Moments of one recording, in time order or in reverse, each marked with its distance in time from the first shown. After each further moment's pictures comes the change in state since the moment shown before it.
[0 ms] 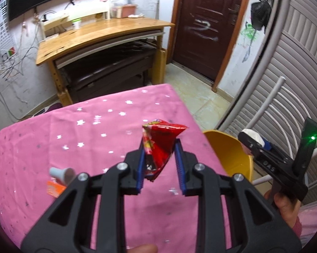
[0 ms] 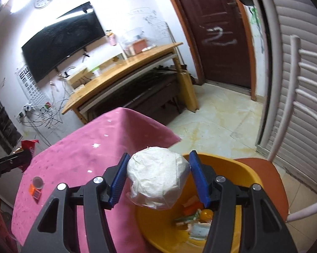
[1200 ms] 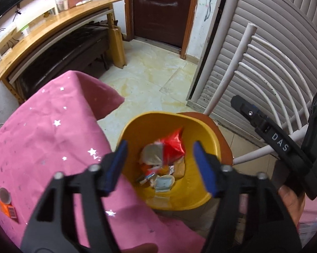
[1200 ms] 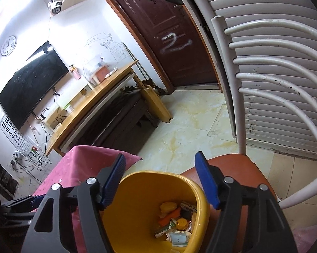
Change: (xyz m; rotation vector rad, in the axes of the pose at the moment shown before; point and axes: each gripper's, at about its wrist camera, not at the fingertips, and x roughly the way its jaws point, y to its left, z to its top) left arm 0.090 -0.157 -0.004 0.205 0.179 -0.112; right arm -0.033 -0.117 -0.001 0.270 -0.115 -0.084
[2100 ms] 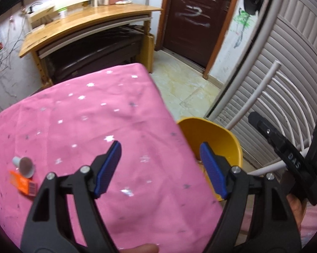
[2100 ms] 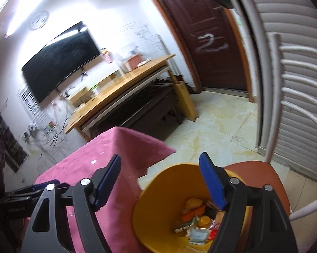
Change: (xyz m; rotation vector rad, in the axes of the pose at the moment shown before) left arm -0.056 0.101 -0.039 -0.217 -0.103 0.063; right arm 0.001 0.092 -0.017 -0.198 0.042 0.148
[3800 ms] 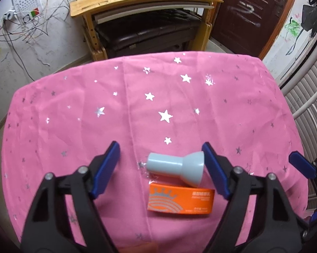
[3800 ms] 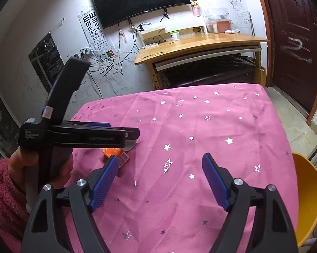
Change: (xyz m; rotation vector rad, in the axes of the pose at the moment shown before) left arm -0.009 0.216 -0.023 -0.147 0.120 0.171; right arm 0.058 0.248 -0.082 -0.398 0.297 0.270
